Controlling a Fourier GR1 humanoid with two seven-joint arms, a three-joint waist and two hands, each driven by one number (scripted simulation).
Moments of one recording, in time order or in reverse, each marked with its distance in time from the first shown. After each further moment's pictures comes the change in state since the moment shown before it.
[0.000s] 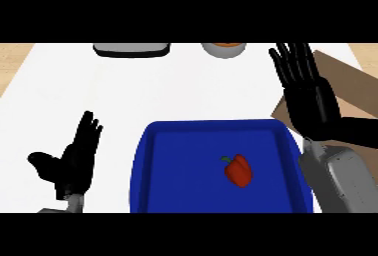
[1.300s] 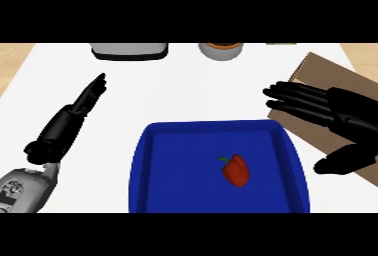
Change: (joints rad) left arm -0.253 0.258 -0.050 0.021 -0.164 -0.355 -0.113; right arm -0.034 -0.579 0.184 -0.101 0.688 0.433 -0.285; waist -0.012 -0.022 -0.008
